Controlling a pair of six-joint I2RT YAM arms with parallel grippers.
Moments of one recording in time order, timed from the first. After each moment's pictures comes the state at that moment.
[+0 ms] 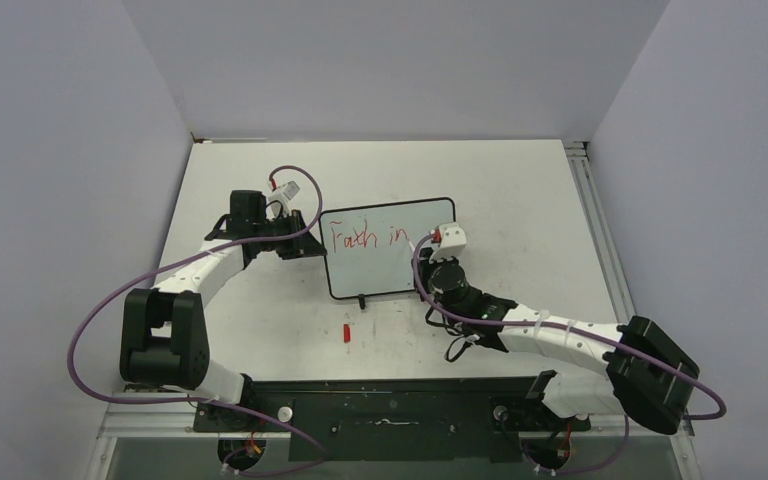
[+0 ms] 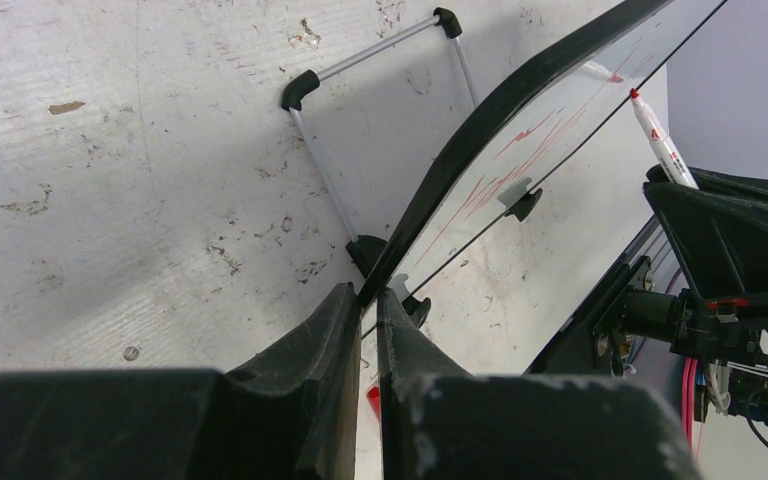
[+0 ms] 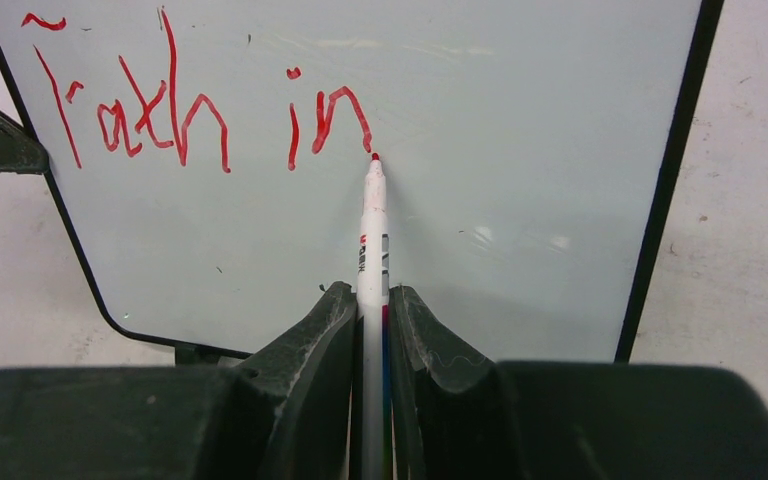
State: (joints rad) left arm -0.11 1.49 0.90 -0.22 0.71 -0.33; right arm 0.92 1.26 0.57 0.34 0.55 0.39
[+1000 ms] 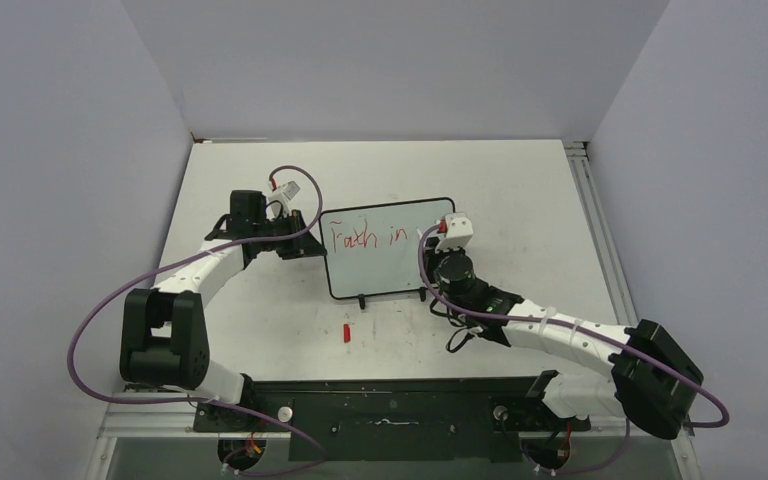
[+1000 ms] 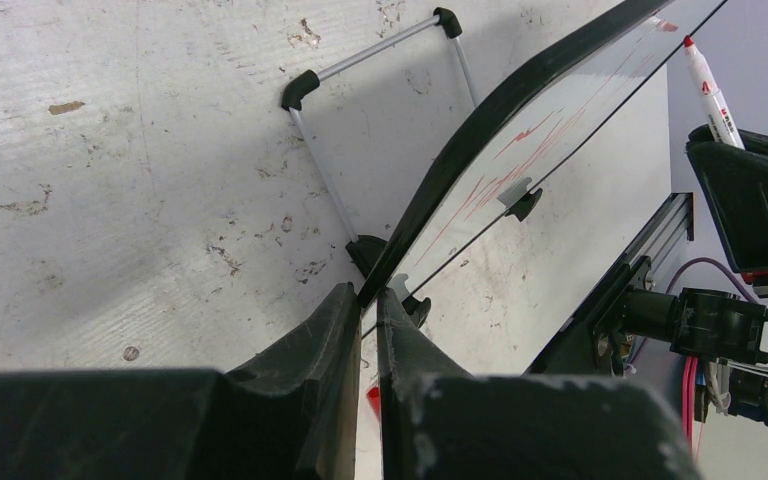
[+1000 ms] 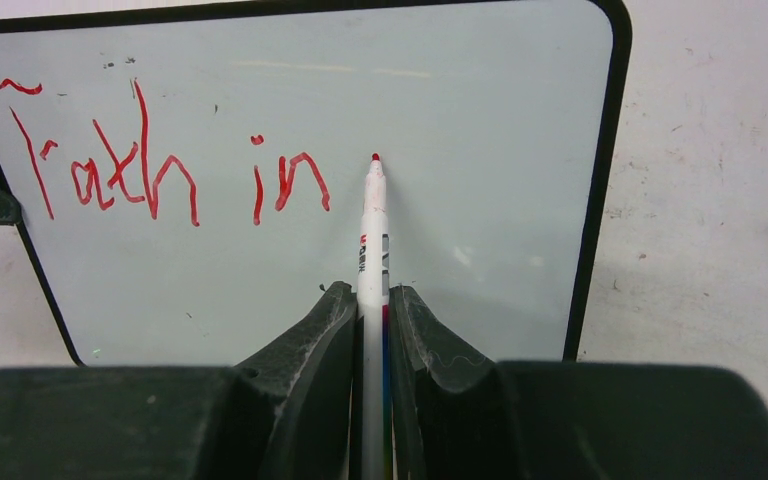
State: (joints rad) left arm -0.11 1.49 0.90 -0.22 0.71 -0.33; right arm 0.86 1.23 0.60 0.31 0.55 0.32
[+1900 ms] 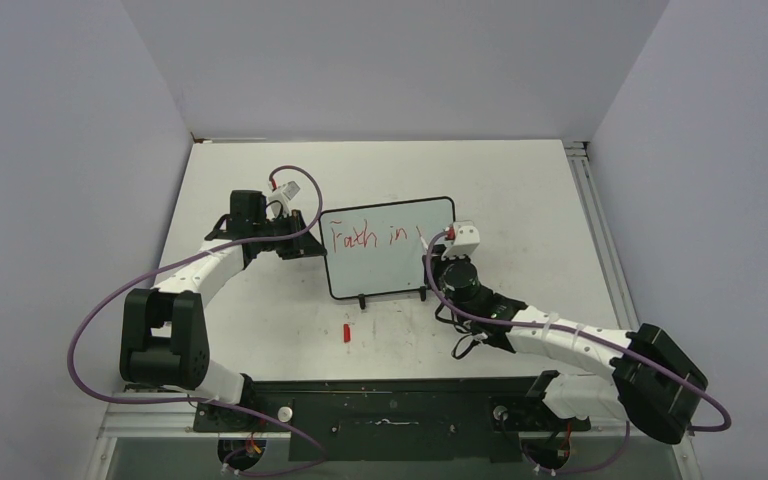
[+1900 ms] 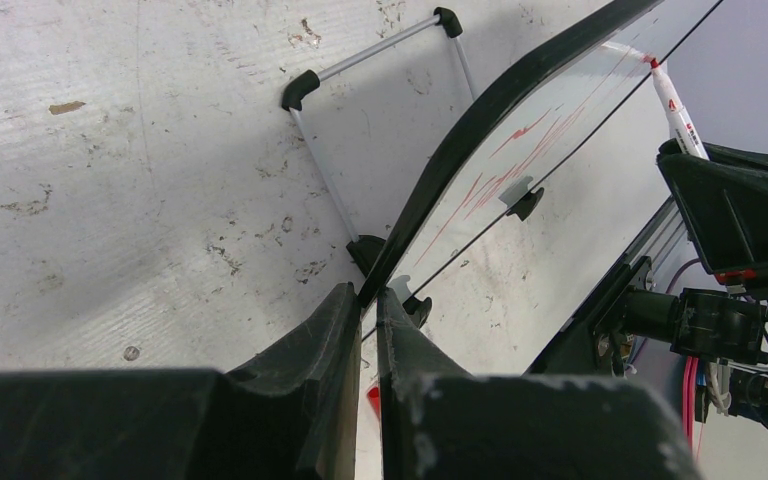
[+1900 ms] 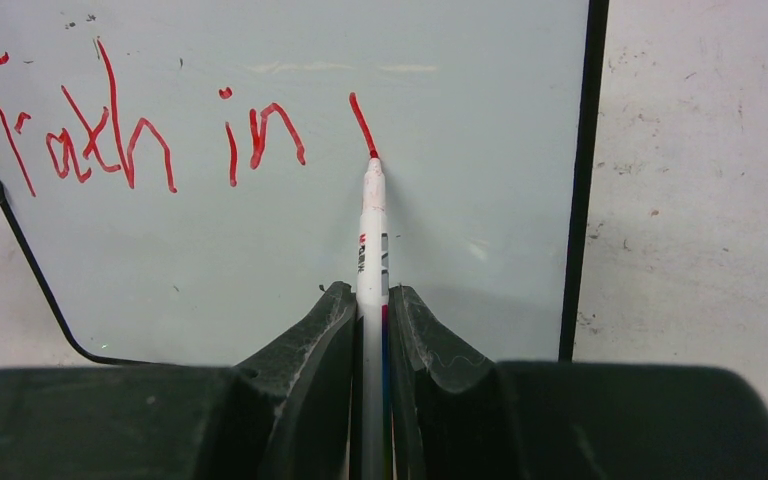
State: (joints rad) left arm -0.11 1.49 0.90 -0.22 0.71 -0.33; right arm 0.85 1.20 0.52 0.33 0.53 0.39
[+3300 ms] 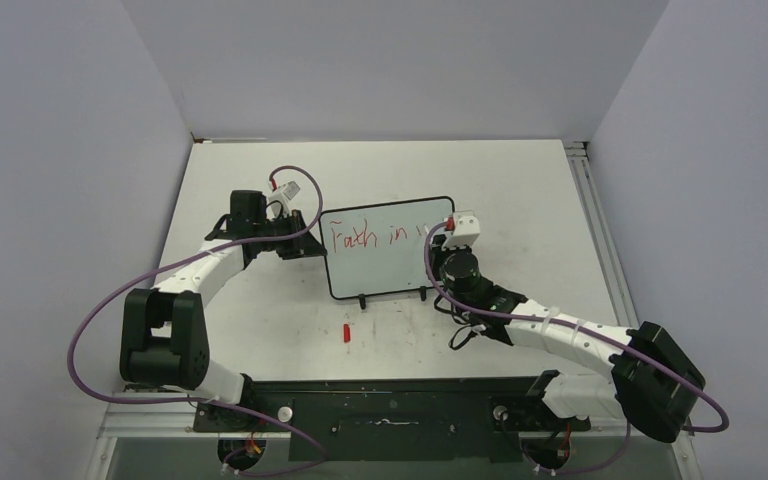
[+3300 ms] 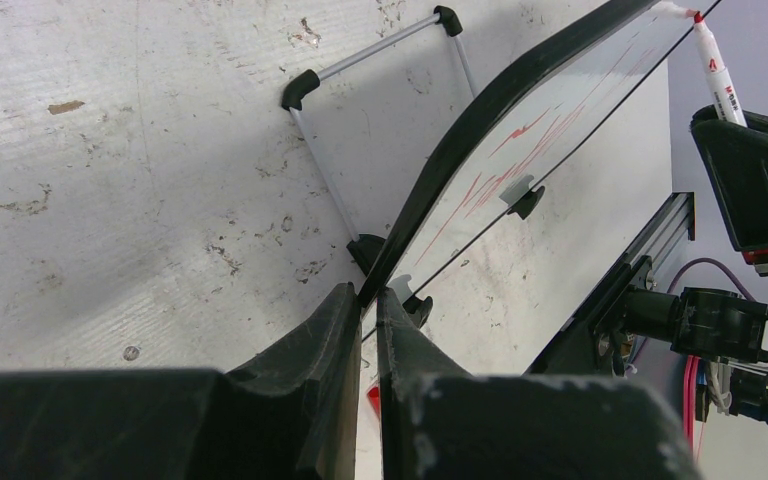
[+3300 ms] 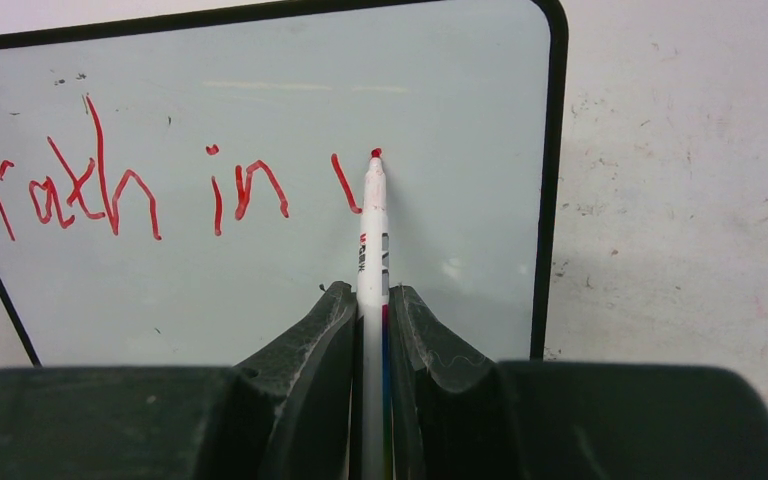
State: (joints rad) left arm -0.11 1.49 0.90 -0.23 0.71 -0.33; right arm 0.82 1.22 0.58 0.32 0.55 0.31
